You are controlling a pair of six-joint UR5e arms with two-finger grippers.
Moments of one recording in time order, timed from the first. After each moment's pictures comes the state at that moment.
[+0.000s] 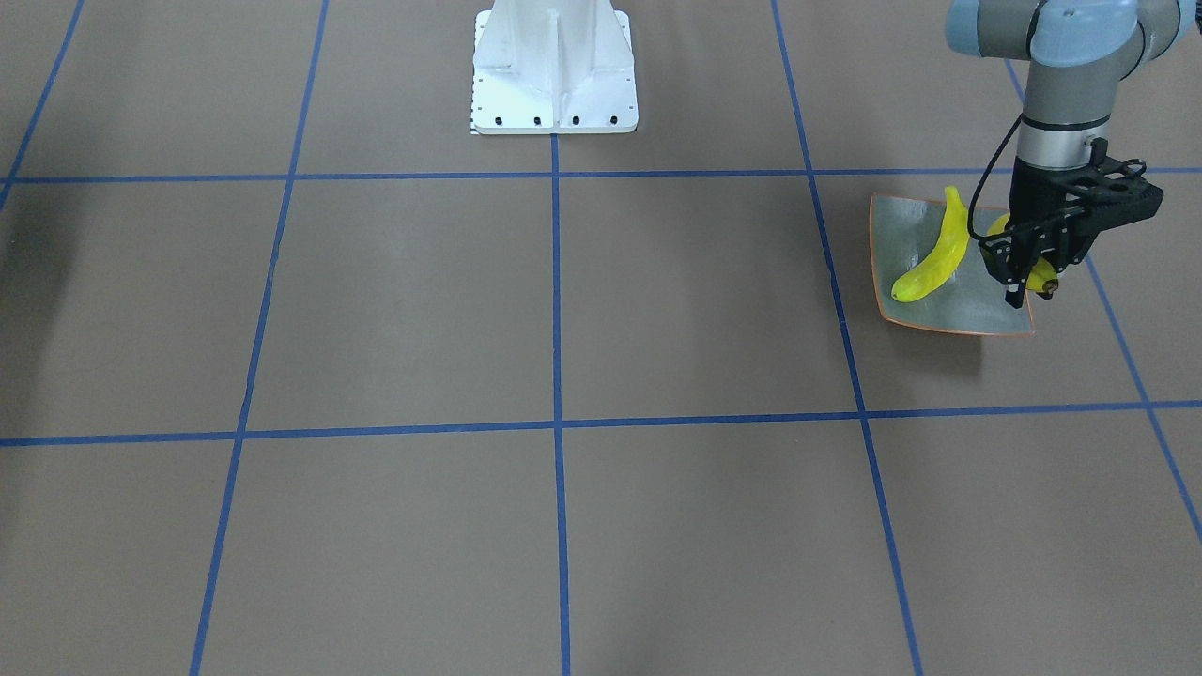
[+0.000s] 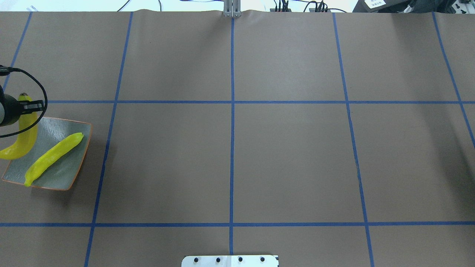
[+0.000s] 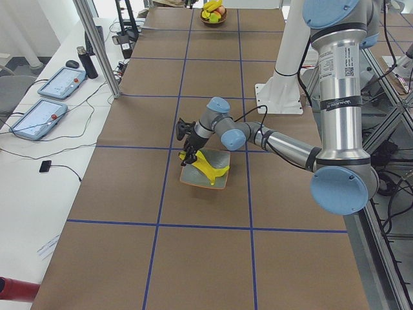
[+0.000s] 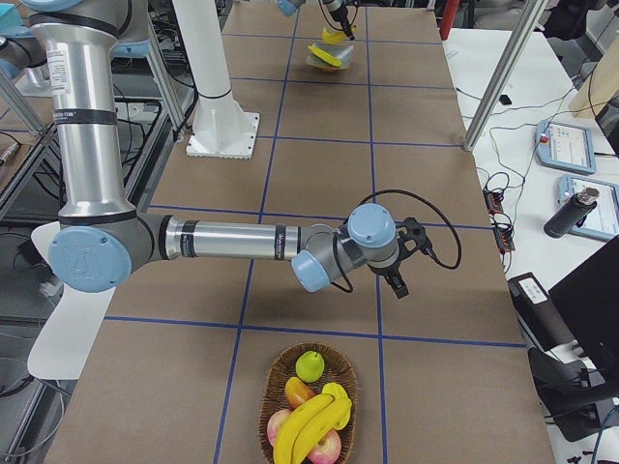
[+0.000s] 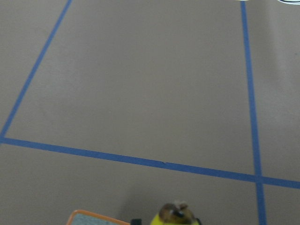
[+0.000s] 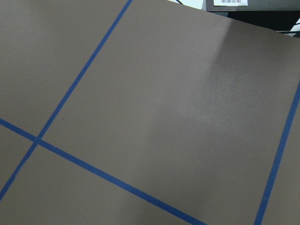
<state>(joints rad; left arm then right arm) -0.81 -1.44 -1.97 -2.01 -1.55 -1.13 1.51 -1.52 1.48 -0.97 2.44 -0.01</state>
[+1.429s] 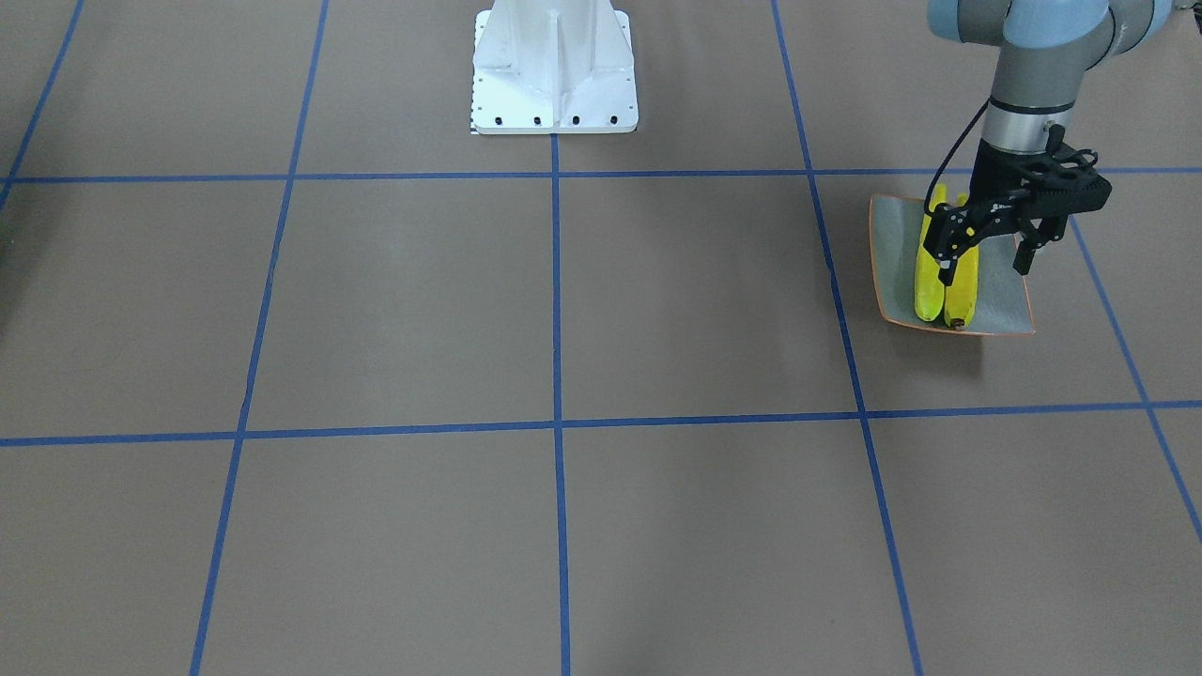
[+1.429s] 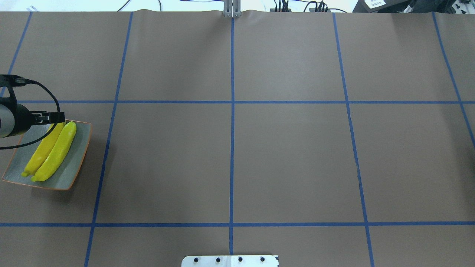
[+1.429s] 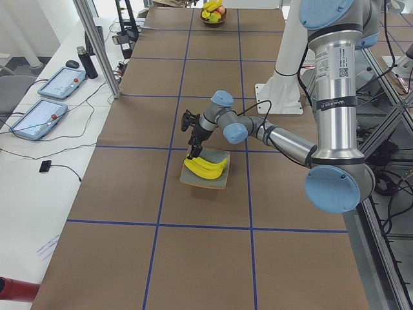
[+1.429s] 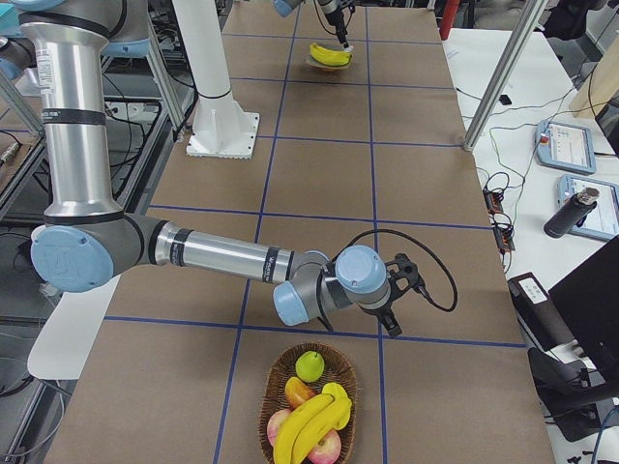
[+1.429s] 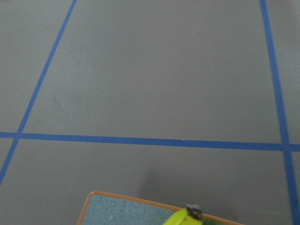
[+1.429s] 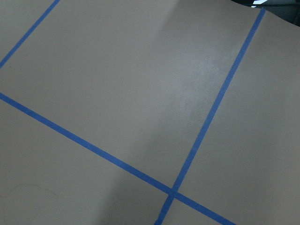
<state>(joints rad) -0.77 -1.46 -2.05 -2.01 -1.63 -1.05 1.61 -1.54 1.36 -0.98 2.46 -0.21</state>
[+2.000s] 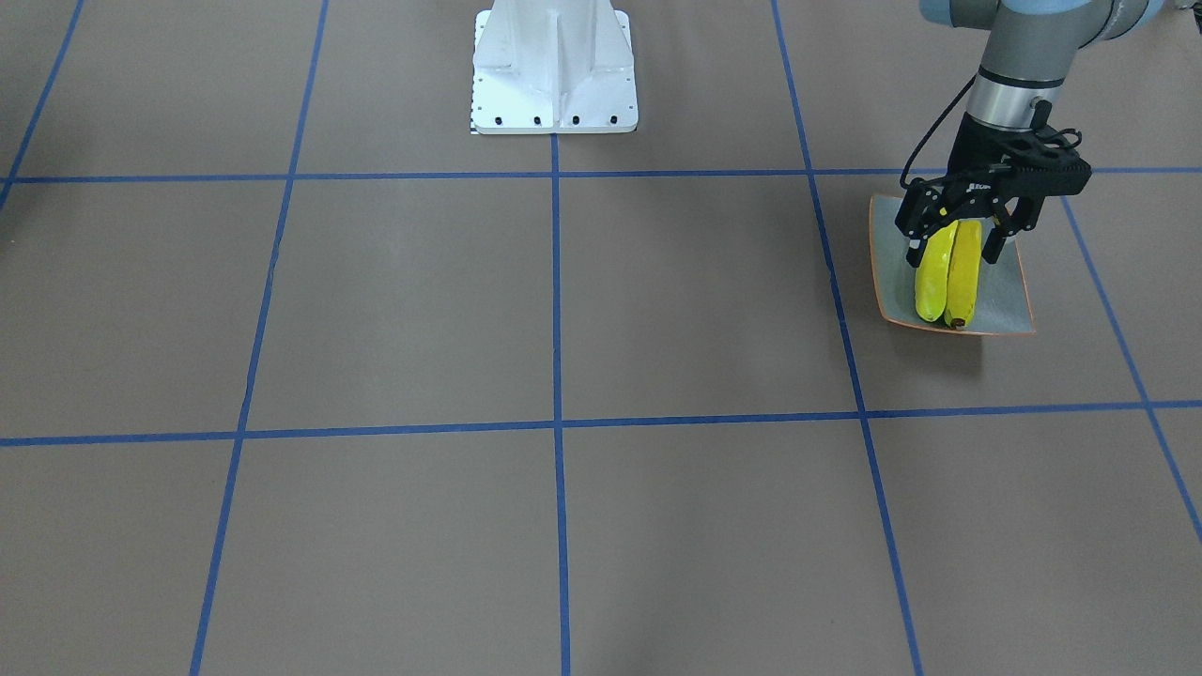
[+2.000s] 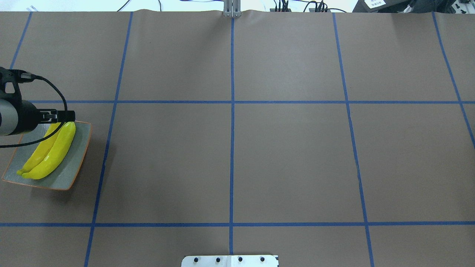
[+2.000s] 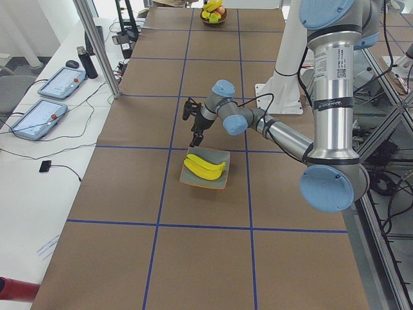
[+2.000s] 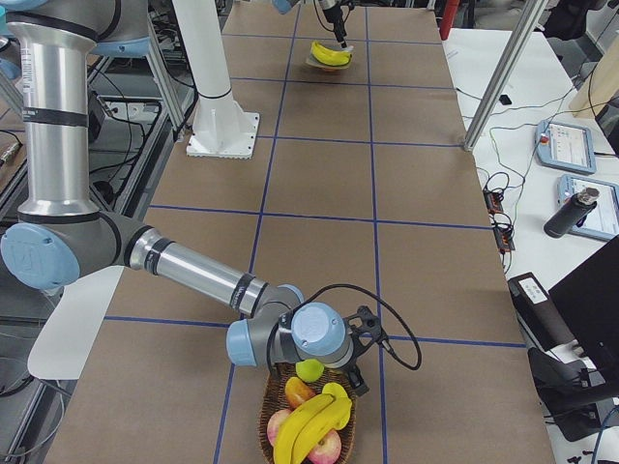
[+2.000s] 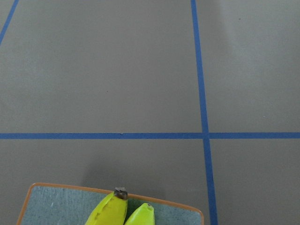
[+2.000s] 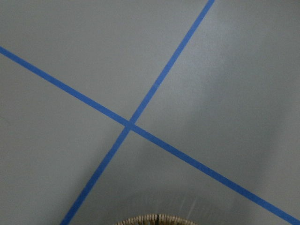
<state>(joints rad) -0.77 -1.49 -2.08 -2.01 -1.68 -1.05 1.72 -1.65 1.30 -1.00 2.40 -0.52</state>
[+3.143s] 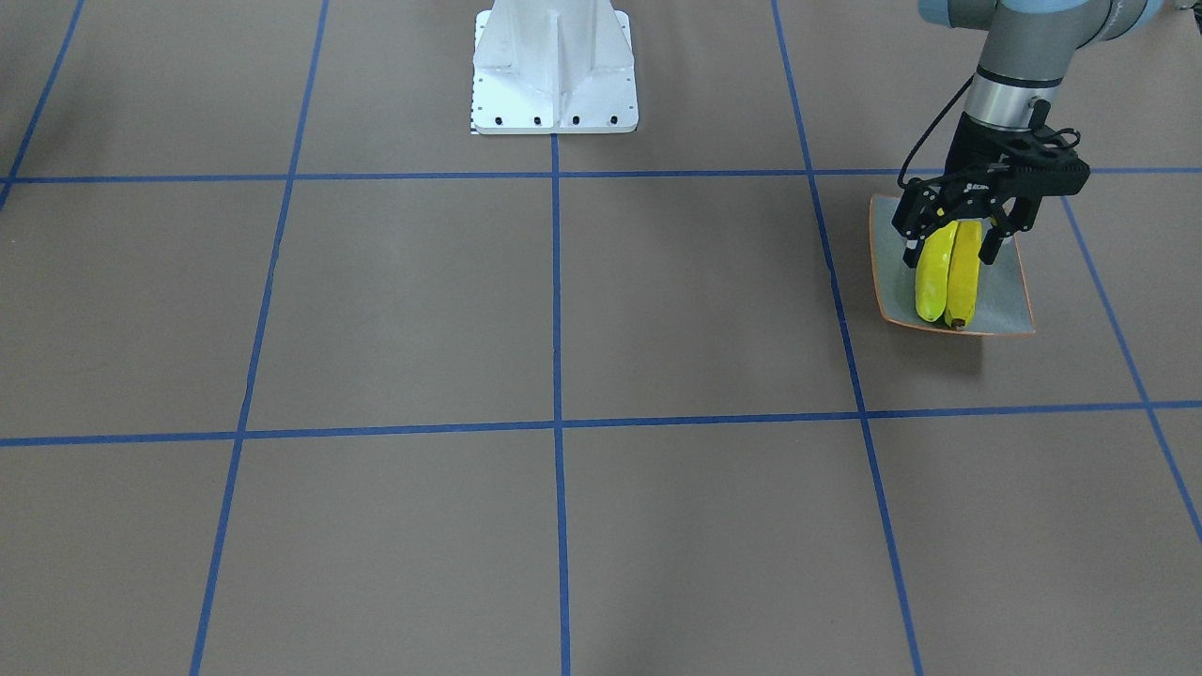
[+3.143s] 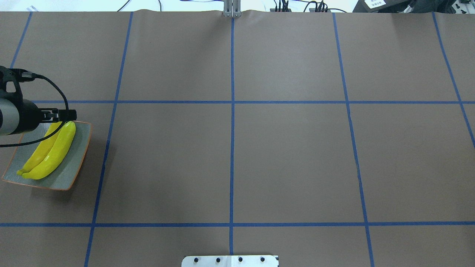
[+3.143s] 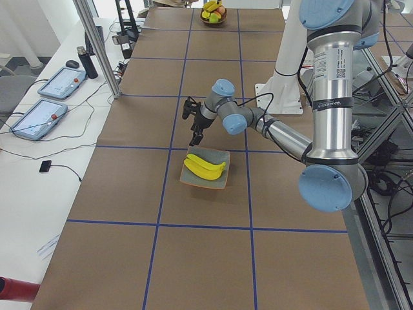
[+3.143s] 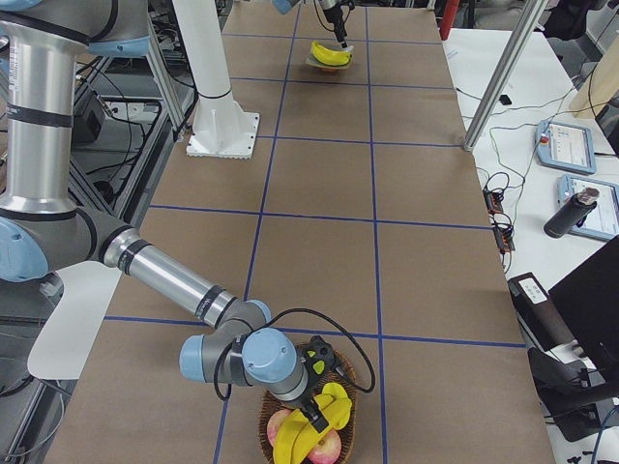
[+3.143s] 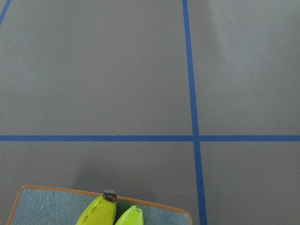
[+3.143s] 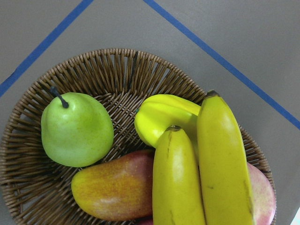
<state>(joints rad) -0.77 -1.49 -2.08 -2.01 -1.68 -1.06 1.75 -1.73 1.30 -1.02 2.28 -0.76</state>
